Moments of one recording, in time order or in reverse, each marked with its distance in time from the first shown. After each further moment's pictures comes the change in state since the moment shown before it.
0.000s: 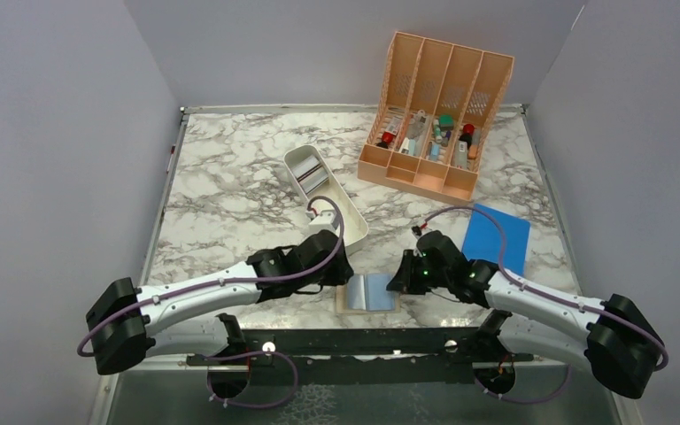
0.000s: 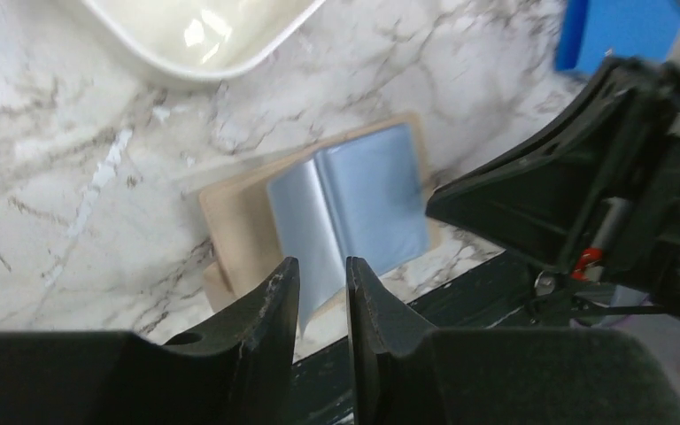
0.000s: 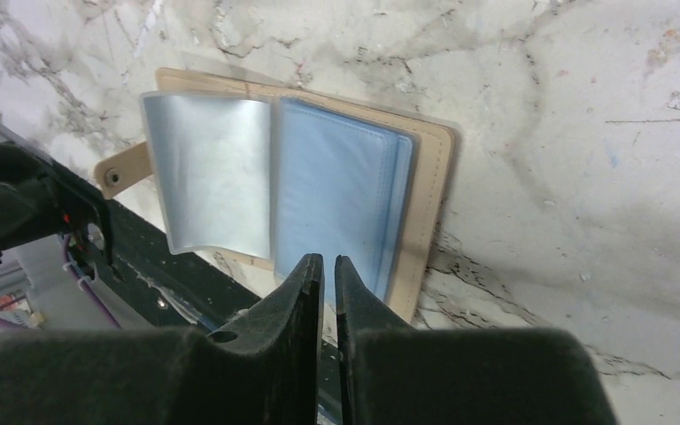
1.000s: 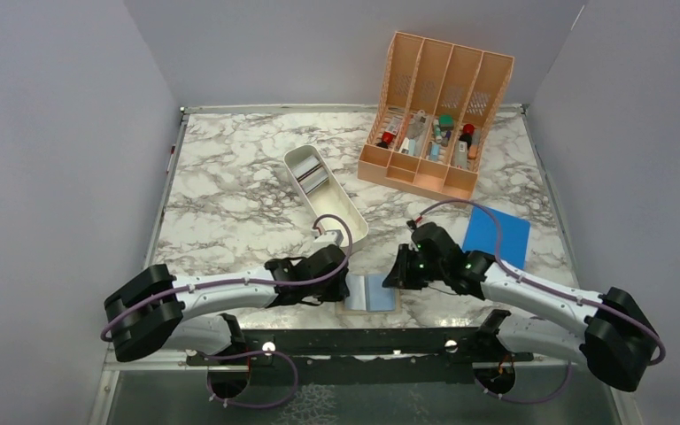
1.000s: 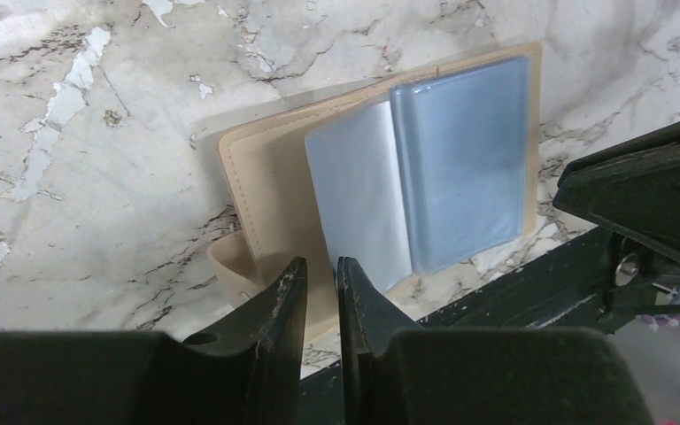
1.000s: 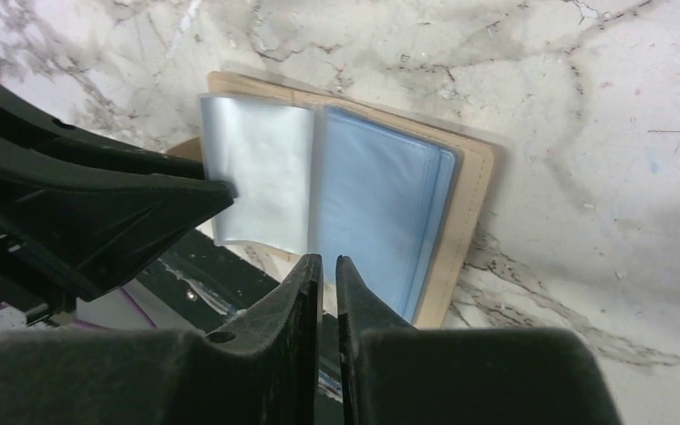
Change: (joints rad) left arm -0.009 0.112 -0.095 0.124 0.076 -0.028; right arm 0.000 0.010 0.115 -0.105 -0.029 0.016
